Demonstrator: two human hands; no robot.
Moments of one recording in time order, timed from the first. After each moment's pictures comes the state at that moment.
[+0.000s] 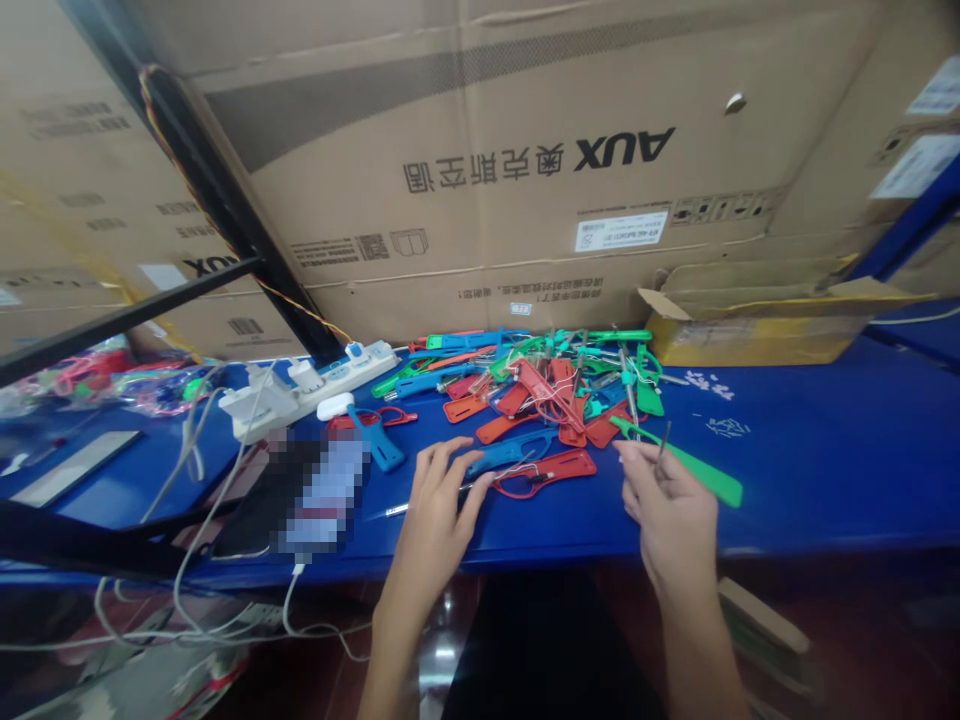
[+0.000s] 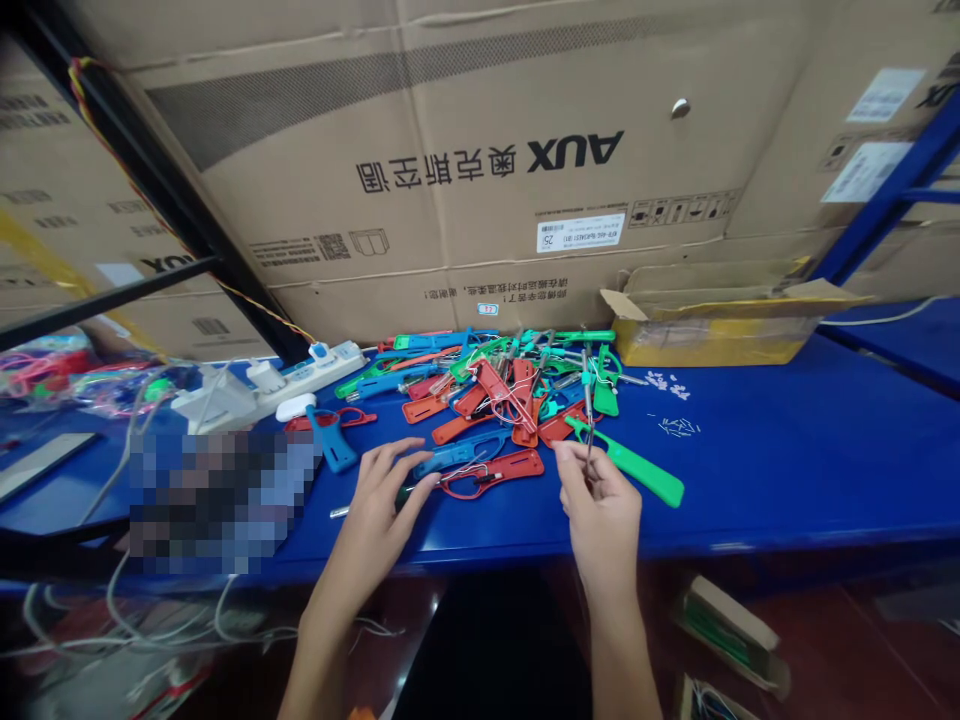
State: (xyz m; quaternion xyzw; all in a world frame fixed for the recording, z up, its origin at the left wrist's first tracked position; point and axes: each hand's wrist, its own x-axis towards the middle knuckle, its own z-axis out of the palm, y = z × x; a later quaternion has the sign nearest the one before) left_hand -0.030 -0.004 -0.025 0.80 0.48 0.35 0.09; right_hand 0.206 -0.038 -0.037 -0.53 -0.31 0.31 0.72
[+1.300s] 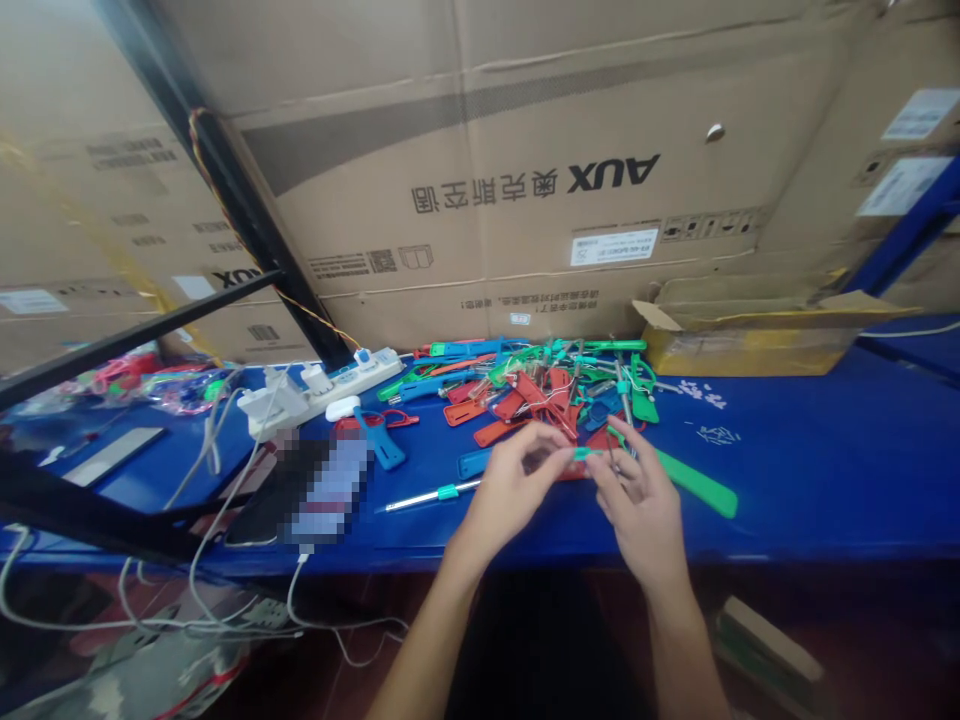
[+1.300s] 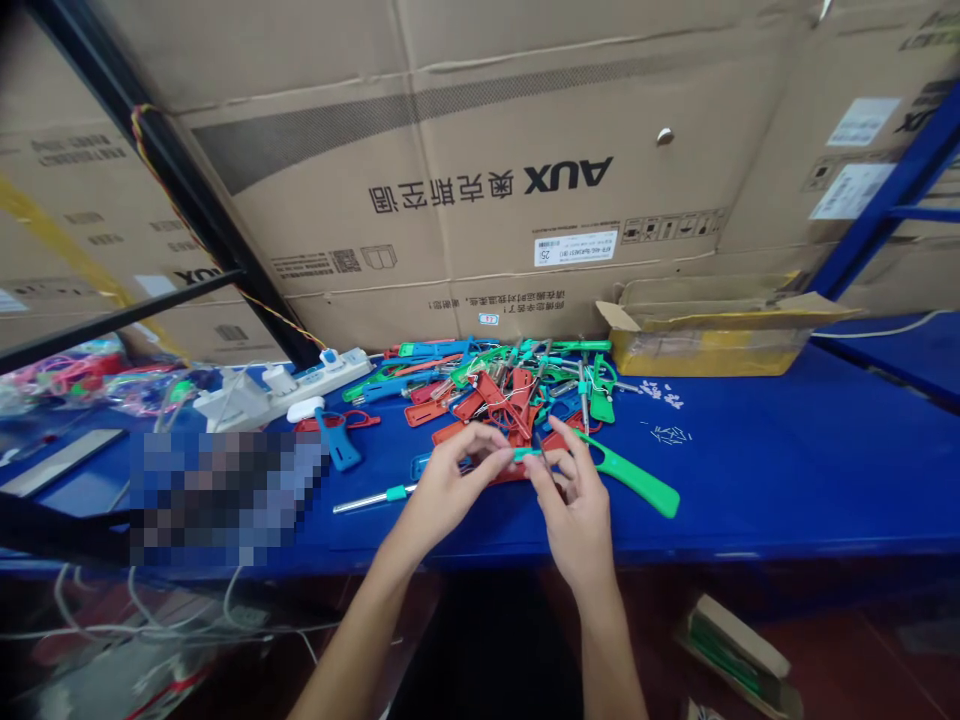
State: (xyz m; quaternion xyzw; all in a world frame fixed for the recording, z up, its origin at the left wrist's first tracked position) left_hand 0.060 0.010 0.007 0.70 0.33 0.43 0.46; right_hand 0.206 -0.041 -0.031 -0.50 -0.44 0.33 0.66
